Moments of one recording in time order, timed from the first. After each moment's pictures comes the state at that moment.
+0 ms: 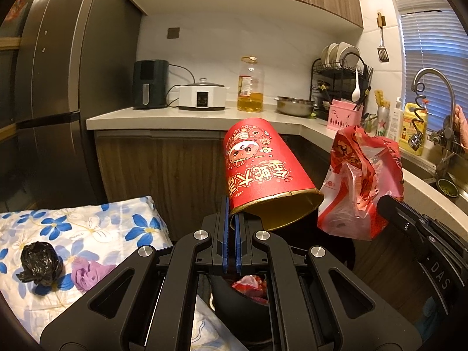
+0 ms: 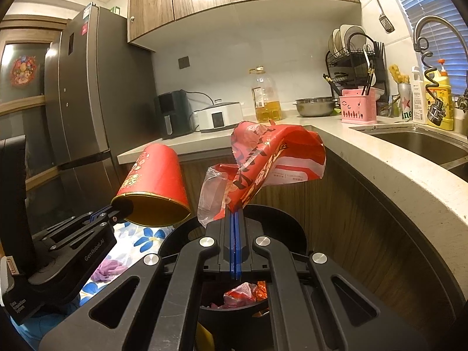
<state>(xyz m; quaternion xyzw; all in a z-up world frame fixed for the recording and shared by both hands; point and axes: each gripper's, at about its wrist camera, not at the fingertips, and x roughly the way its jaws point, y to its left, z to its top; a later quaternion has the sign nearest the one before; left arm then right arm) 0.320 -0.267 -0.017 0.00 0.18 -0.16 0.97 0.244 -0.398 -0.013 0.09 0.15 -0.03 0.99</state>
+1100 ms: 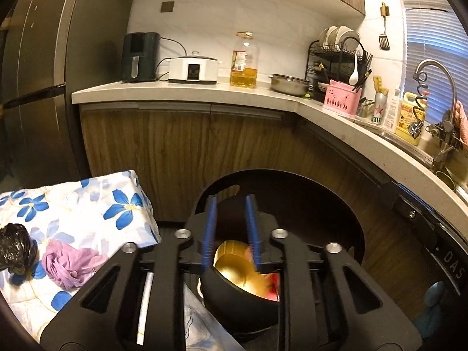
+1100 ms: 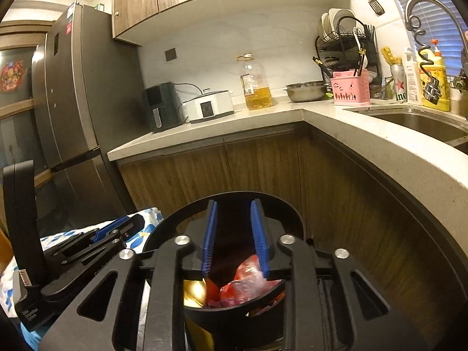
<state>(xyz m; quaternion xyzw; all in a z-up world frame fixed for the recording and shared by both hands) 0.348 -0.273 -0.054 -0.02 0.24 -0.19 0.95 0.257 -0.411 -0.031 0.11 0.17 -0.04 0.98</state>
